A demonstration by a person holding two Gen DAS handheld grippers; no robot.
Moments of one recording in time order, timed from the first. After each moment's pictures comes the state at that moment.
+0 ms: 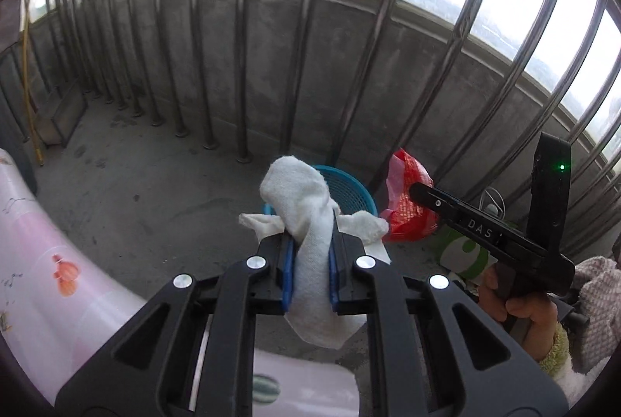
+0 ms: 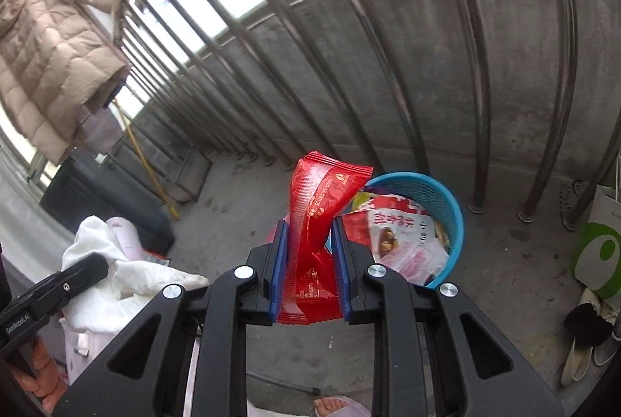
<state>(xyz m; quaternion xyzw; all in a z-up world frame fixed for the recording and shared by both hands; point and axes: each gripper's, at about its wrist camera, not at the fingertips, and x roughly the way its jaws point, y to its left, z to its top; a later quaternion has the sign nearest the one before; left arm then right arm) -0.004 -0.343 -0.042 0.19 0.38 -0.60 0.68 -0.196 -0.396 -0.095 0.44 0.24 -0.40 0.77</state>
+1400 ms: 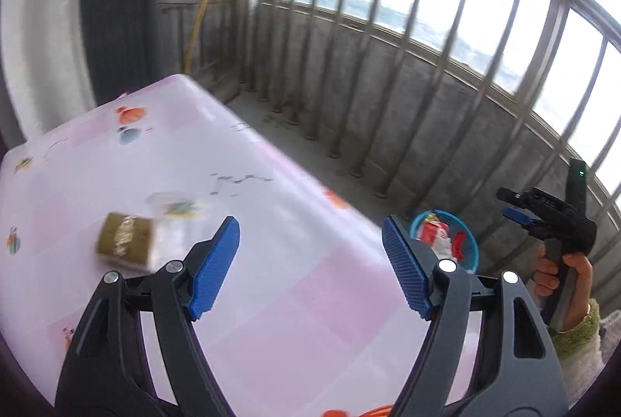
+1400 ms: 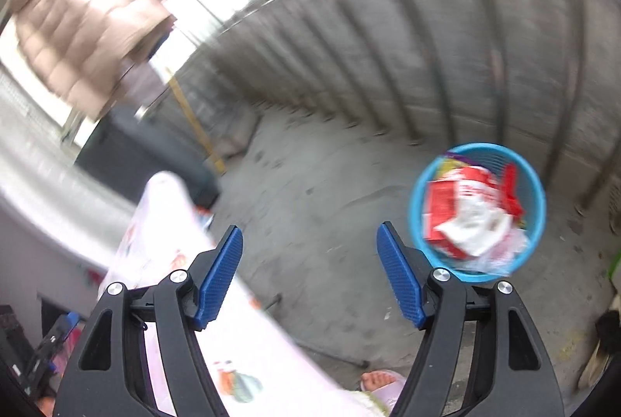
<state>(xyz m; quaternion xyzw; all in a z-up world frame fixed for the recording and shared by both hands) 0.123 -0.049 0.000 0.05 0.36 -0.38 0.85 -0.084 -0.362 -0.074 0.45 0.29 -0.26 0.80</state>
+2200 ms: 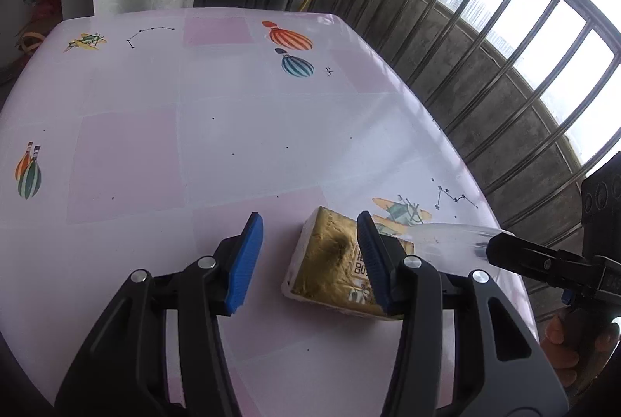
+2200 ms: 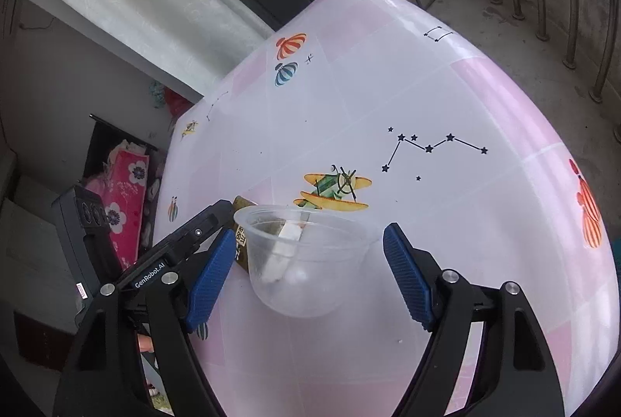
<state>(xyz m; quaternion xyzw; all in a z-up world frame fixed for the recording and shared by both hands) 0.298 0.048 -0.088 -0.06 0.48 -0.26 0.84 0.242 -0.135 -0.065 0.38 0.47 0.04 0.79</state>
